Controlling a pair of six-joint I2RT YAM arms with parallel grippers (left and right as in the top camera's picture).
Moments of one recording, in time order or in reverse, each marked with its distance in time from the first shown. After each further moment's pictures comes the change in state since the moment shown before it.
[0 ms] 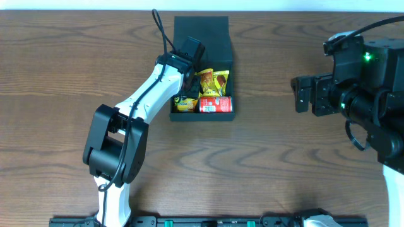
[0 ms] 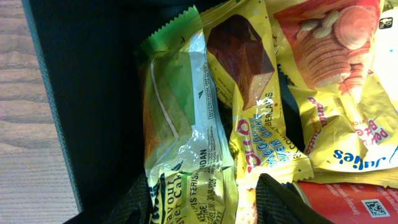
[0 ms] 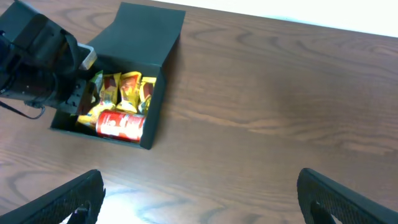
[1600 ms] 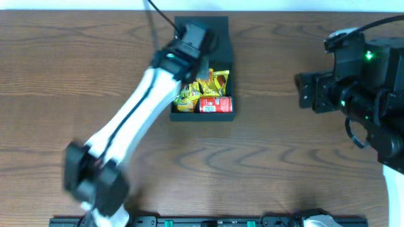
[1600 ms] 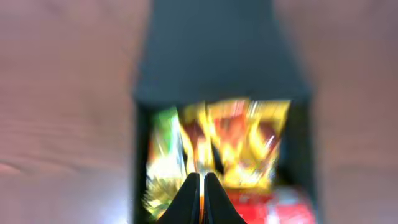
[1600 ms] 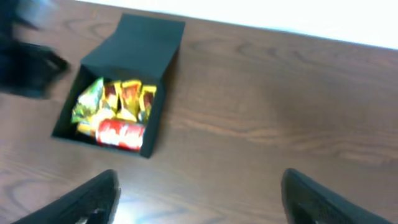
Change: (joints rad) left arm -0.076 -0.254 0.108 0.036 -0.158 -0.128; right arm 0.000 0.000 0.000 0.046 -0.001 -0.011
